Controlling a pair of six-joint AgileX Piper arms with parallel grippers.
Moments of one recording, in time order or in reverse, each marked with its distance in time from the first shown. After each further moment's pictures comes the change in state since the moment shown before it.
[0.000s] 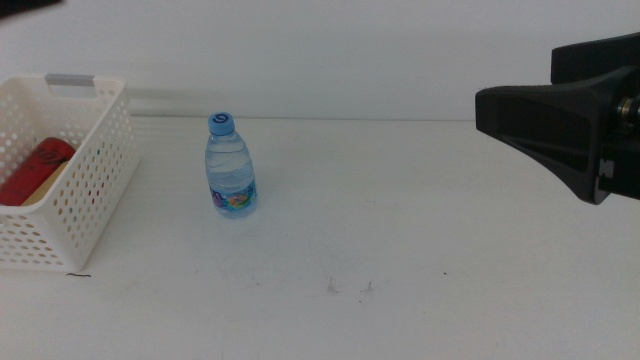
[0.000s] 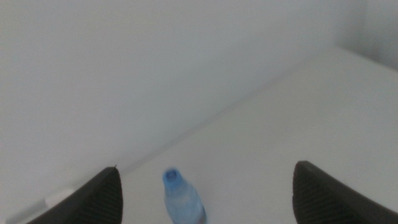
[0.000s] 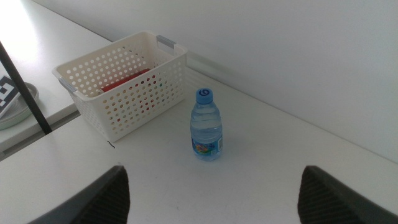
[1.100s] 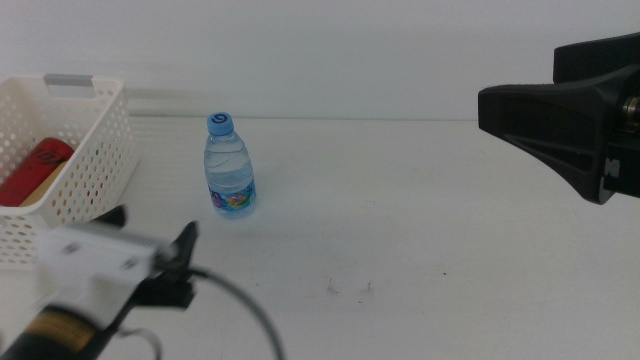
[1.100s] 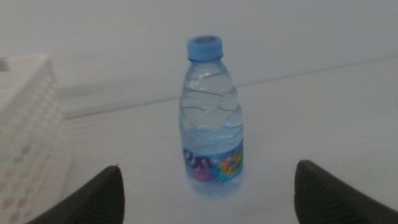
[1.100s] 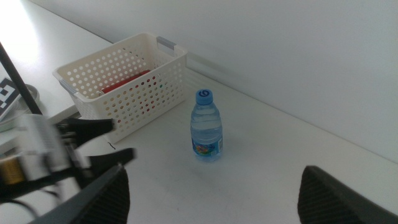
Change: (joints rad) left arm 0.000 0.516 1.274 -0.227 -2.021 -0.091; right arm 0.000 -0.006 0.000 0.004 0.000 0.000
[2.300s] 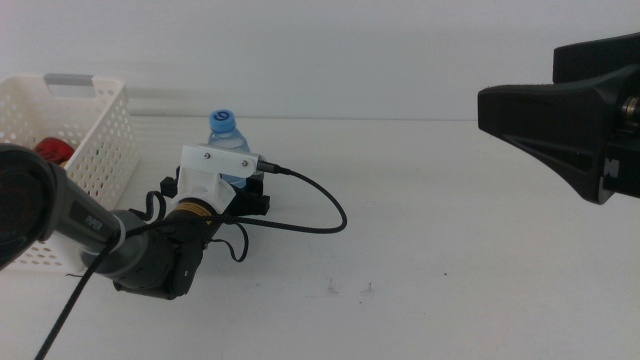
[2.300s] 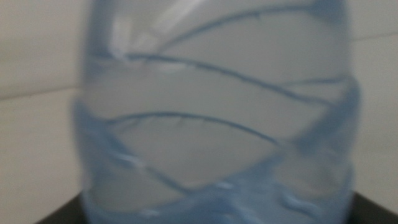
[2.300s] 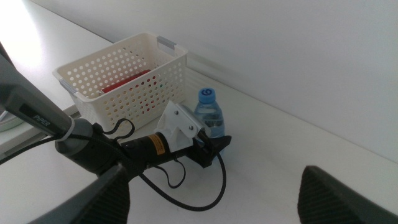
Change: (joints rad) left arm 0.135 0.767 -0.743 0.125 0.111 -0.068; right arm 0.000 0.000 0.000 0.000 0.000 0.000
